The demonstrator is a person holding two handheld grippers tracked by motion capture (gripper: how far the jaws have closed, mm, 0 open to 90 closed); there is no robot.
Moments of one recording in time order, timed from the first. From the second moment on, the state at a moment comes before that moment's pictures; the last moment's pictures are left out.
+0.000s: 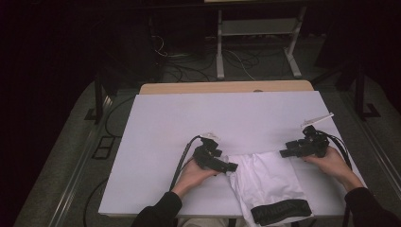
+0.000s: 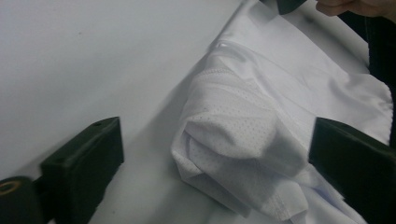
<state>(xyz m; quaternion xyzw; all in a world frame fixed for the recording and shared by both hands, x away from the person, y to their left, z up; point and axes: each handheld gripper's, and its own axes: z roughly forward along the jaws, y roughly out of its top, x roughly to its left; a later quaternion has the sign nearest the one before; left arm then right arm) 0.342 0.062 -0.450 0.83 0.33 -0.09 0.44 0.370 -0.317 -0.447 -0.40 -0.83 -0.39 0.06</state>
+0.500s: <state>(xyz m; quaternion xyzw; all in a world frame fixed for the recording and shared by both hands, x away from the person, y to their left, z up) 0.343 0.058 -0.454 0.83 0.33 -0.11 0.44 0.372 -0.315 -0.452 -0.40 -0.83 -0.38 0.08</state>
